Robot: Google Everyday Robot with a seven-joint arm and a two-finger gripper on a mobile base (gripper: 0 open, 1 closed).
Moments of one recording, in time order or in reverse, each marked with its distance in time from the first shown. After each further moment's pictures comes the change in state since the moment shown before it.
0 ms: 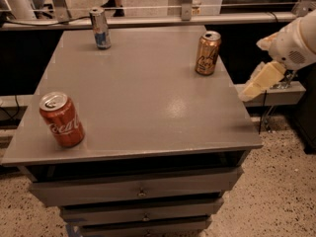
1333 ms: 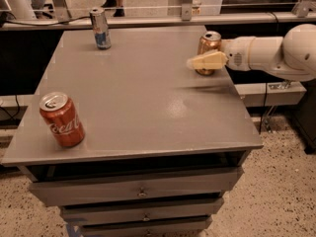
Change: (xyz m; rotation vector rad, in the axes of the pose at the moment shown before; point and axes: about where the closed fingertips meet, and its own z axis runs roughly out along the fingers) arm -0.096 -0.068 0.117 -0.007 -0.638 0.358
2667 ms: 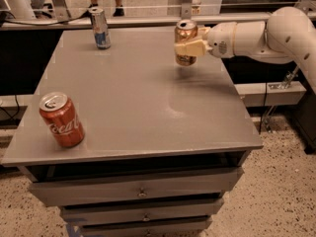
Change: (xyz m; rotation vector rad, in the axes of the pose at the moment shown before) arm -0.044 0.034 0.038 -0.187 -0.067 -0.138
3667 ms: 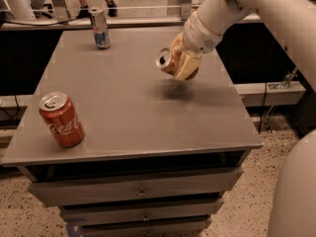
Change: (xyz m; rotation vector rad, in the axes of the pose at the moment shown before) arm 0.030 0.079 0.008 -0.408 0.675 -0.639
